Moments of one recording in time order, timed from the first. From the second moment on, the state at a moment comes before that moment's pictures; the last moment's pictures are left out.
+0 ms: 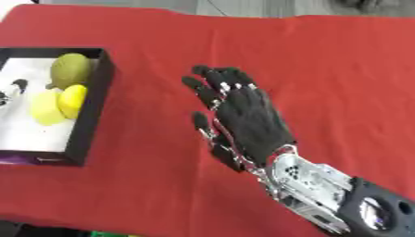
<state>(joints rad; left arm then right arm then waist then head) -0.65 0.86 -0.35 -1.50 -0.33 0.51 -0.13 -0.61 -0.62 0.73 -1.98 0.95 0.41 -0.17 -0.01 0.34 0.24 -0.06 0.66</state>
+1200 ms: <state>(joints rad) -0.49 0.71 -0.08 -1.98 0.64 0.23 0.11 -0.32 -0.70 0.24 -1.98 -0.03 0.22 -0.63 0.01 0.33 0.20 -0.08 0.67</state>
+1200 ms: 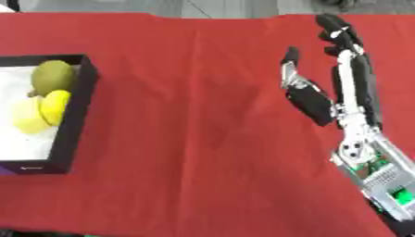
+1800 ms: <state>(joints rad) -0.48 0.48 -0.06 -1.98 0.62 0.18 0.04 -0.23 -0.63 0.13 -1.98 -0.33 0.09 -0.67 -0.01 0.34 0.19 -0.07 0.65</state>
